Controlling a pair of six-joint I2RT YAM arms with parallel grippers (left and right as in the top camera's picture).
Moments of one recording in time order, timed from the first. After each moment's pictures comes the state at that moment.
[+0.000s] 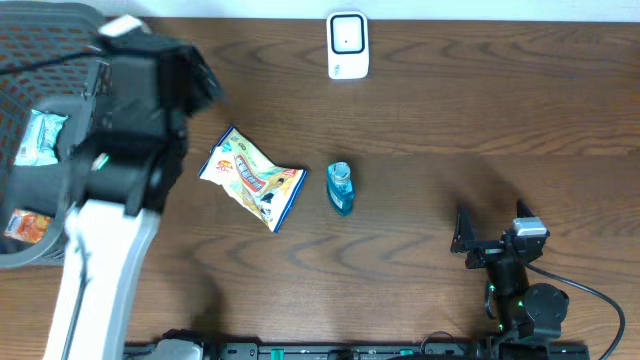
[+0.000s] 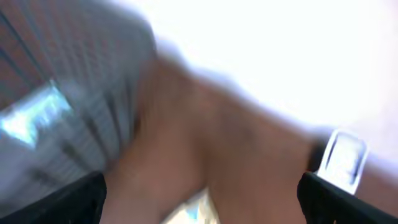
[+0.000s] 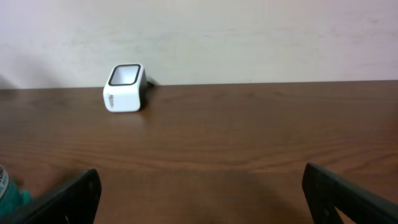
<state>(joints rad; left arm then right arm) -0.18 1.27 1.55 -0.72 -0.48 -0.49 -0.08 0.01 0.01 -0.06 -0.18 0.06</state>
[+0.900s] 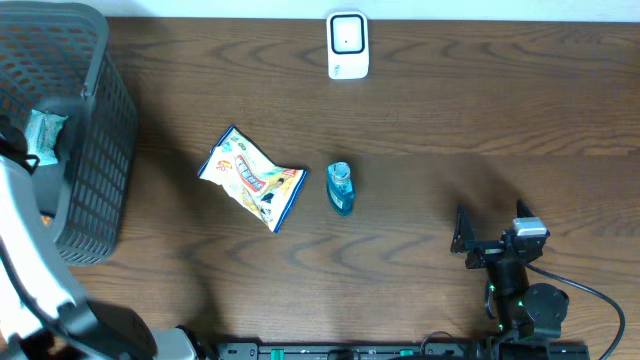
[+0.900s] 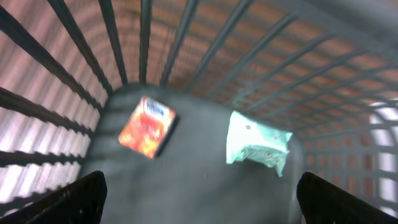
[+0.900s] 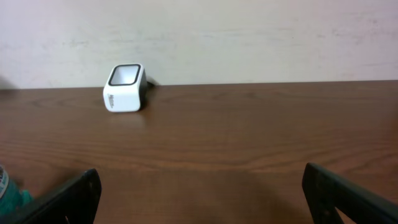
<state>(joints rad) 0.60 1.57 1.56 -1.00 -0.46 -1.15 -0.08 0.01 0.01 -0.06 -0.18 0.06</state>
